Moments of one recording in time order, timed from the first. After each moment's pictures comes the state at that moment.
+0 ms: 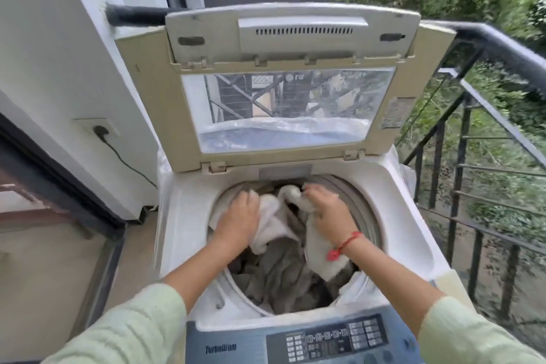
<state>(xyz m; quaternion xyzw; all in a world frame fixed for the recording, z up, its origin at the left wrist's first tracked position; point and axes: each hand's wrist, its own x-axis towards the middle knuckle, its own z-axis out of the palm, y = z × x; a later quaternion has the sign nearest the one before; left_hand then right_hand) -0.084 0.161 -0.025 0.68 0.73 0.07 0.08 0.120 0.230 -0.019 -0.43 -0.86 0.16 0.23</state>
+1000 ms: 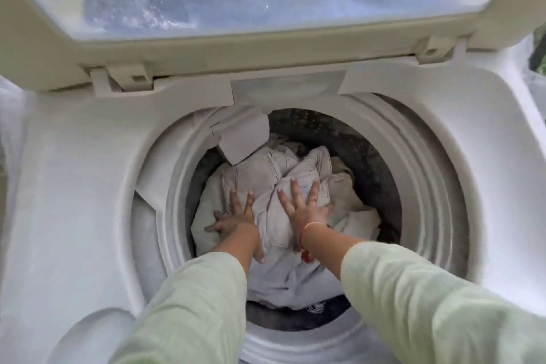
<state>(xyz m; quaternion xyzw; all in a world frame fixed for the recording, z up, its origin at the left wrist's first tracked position) -0.048 0.199 -0.285 0.42 0.74 -0.35 0.40 0.086 0.233 -0.290 -0.49 -0.77 0.17 -0.38</state>
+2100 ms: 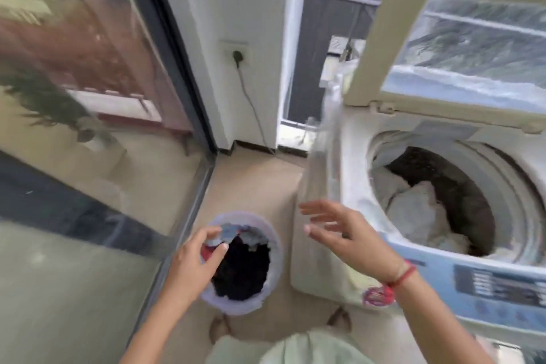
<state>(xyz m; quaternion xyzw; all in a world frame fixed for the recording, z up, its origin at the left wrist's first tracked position) -0.323 -0.211 -0.045 0.38 0.82 0.35 0.26 -0.107 -0.034 0.050 -0.34 -0.79 0.51 0.06</state>
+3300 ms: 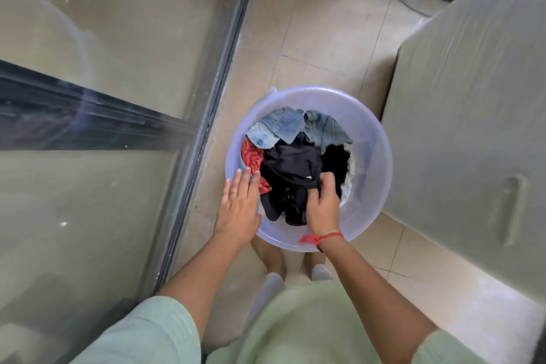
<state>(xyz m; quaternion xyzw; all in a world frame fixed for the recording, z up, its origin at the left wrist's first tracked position) -0.415 -0.281 -0.494 0.48 0.82 -0.08 0.29 -0.285 -0.172 -0.485 -0.61 -0.60 0.51 0.09</state>
